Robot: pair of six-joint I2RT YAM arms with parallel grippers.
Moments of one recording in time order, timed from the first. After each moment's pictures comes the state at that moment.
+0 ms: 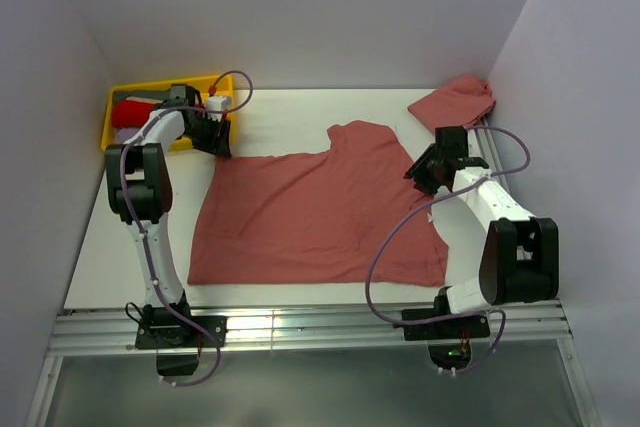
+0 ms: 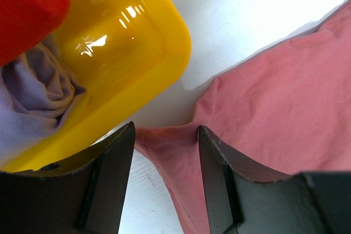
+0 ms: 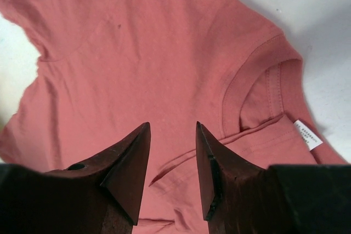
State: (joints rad) left arm 0.01 2.19 1.73 -0.67 0.43 0.34; right arm 0.01 1.43 0.92 -0.43 -0.05 0.79
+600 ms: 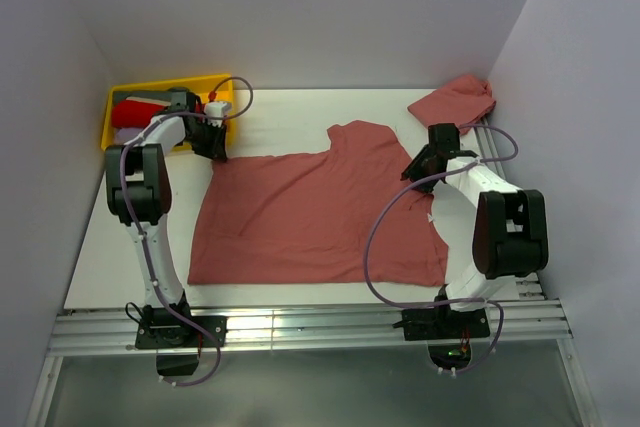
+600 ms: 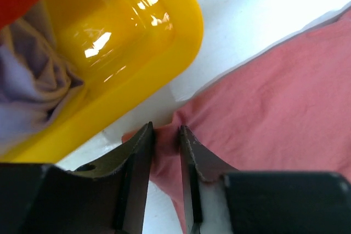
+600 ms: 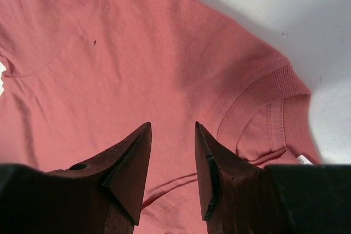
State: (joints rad) left arm 0.02 2.17 1.65 -0.59 0.41 0.35; right arm 0.01 1.60 0.97 -0.39 -0.05 0.75
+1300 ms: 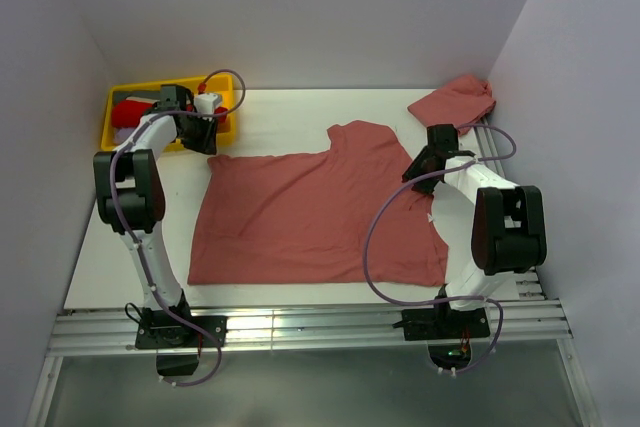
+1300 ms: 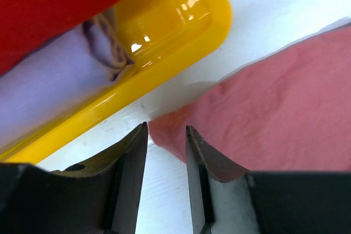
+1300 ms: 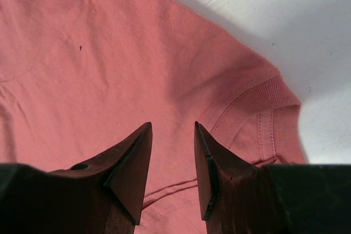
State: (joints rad) left arm 0.03 2.07 1.61 -0.56 0.32 0.35; right arm 0.01 1.63 0.97 -0.38 -0.02 0.71
